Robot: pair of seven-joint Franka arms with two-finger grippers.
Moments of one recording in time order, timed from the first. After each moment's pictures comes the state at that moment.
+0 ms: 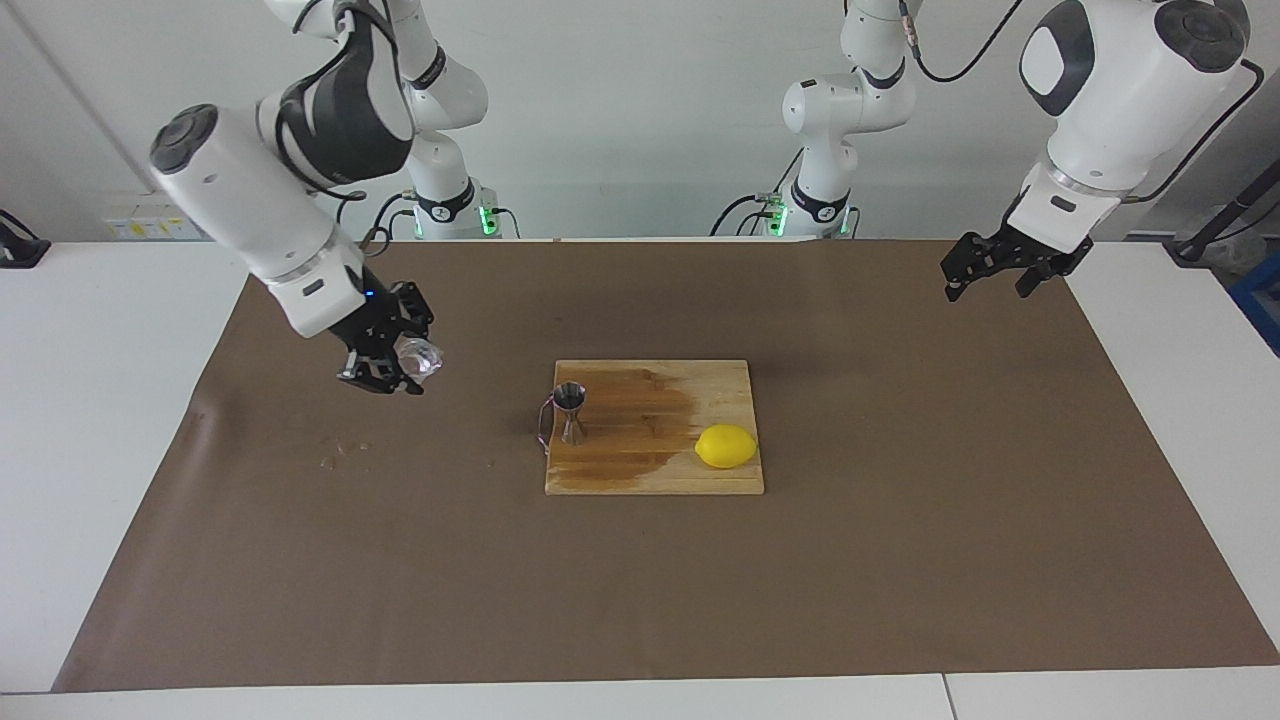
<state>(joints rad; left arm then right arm) 0.06 0.05 -0.12 -1.56 0.01 1.56 -0.04 -0.04 0.16 -0.05 -1.79 0.48 1.97 -1.54</state>
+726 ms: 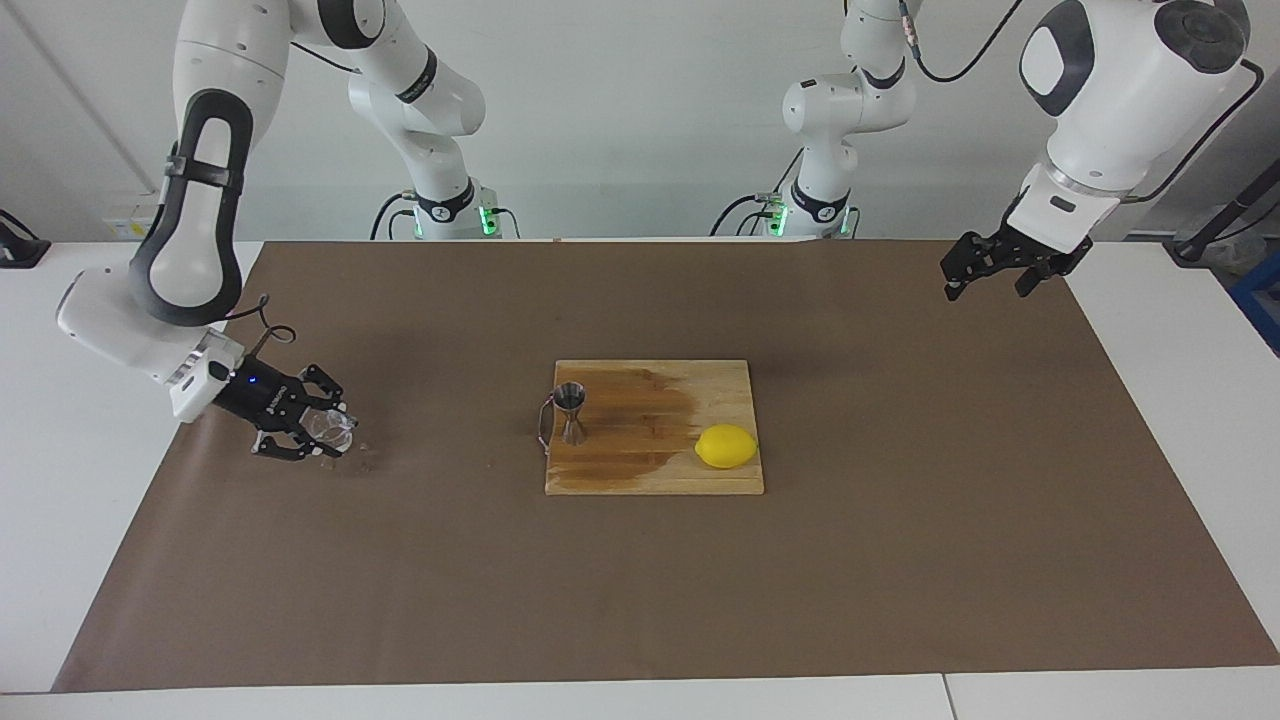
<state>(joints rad) 0.06 0.05 -0.12 -1.56 0.01 1.55 -0.04 -0.33 0.41 -0.05 -1.87 0.85 1.95 -2.19</state>
